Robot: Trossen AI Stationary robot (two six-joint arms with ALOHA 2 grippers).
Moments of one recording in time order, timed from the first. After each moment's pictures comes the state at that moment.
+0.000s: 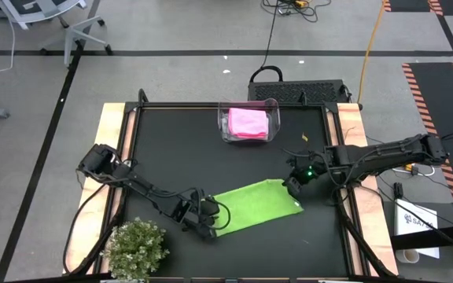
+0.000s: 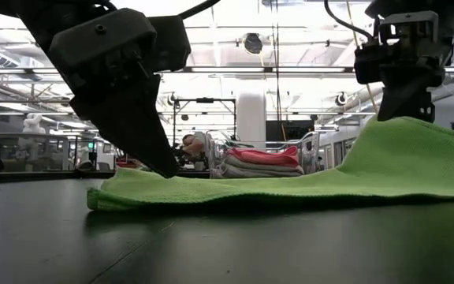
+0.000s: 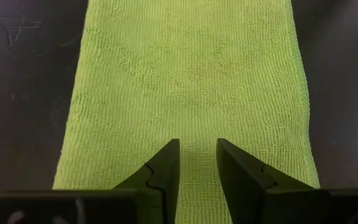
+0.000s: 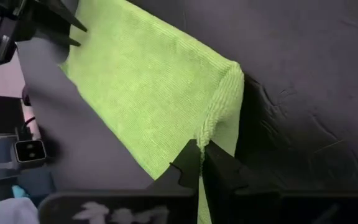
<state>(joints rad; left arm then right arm) -0.48 1.85 1.04 -0.20 -0.35 -0.72 0.02 0.92 0.50 -0.45 -0.19 0.85</state>
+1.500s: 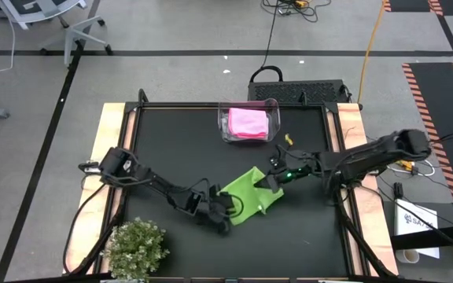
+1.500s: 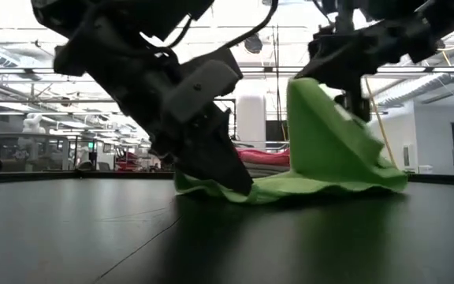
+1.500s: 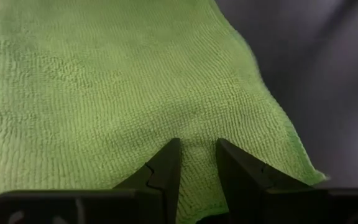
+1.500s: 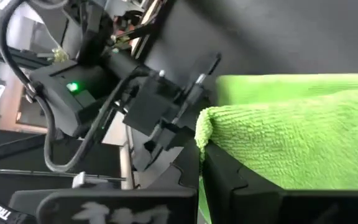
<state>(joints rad) -0.36 2.01 1.04 0.16 -0.31 -0.53 0.06 1.21 0.50 0.28 -0.18 1.06</state>
